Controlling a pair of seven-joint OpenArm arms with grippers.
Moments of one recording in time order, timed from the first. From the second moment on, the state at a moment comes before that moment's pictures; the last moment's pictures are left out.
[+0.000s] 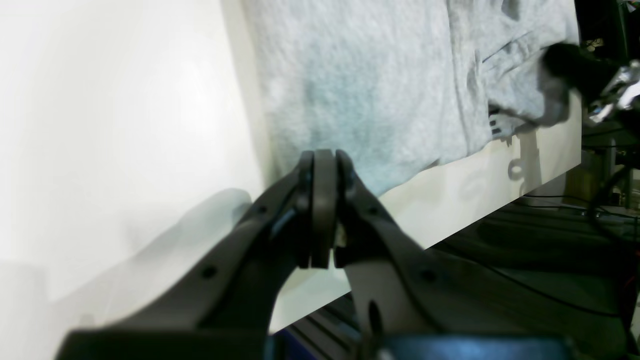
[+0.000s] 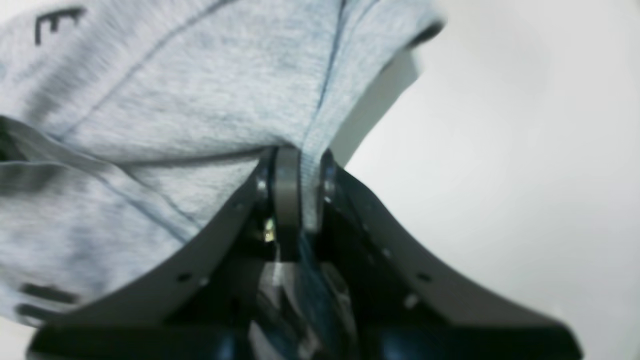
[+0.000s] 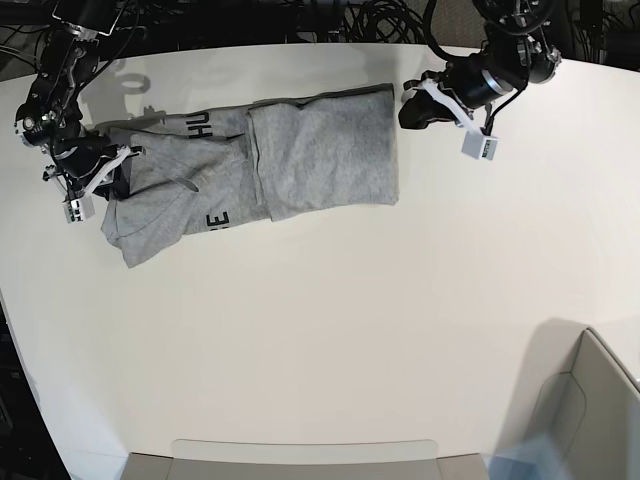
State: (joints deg) left arm 24.2 0.9 -23.5 110.4 -48.2 -23.4 71.2; right arm -7.9 15.5 28.4 92.6 19.8 37.8 -48.3
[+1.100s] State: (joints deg) left arm 25.3 -2.8 -38.8 108.0 -48.4 -23.4 71.8; right arm -16.5 2.2 -22.5 118.5 -15.1 29.2 -48.5
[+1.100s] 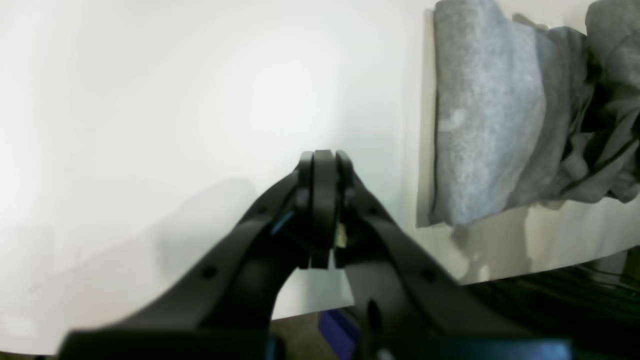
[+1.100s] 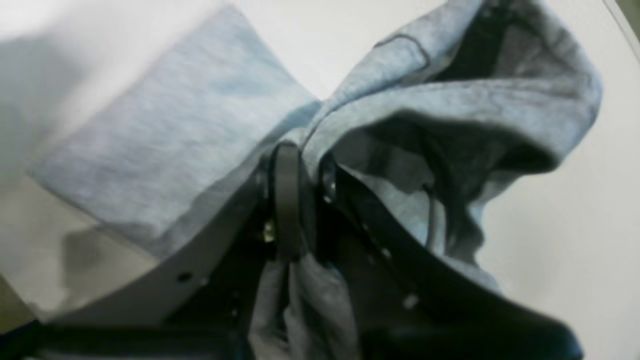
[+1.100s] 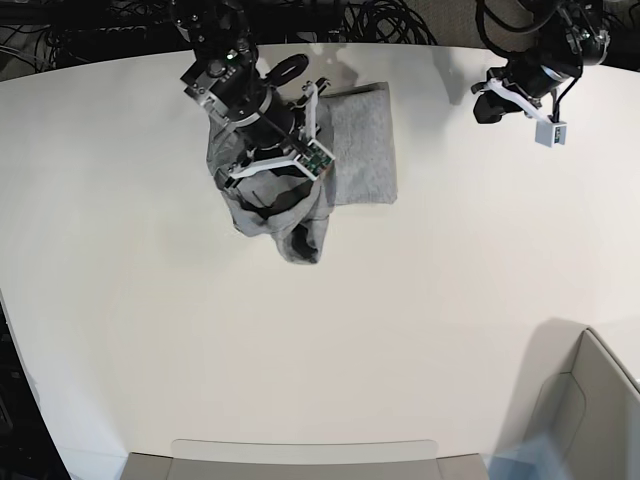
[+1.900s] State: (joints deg) left arm 24.9 -2.7 -38.8 103.4 -48.4 -23.4 71.3; right arm -12.4 2.3 -36.9 115.1 -19.0 26.8 -42.0
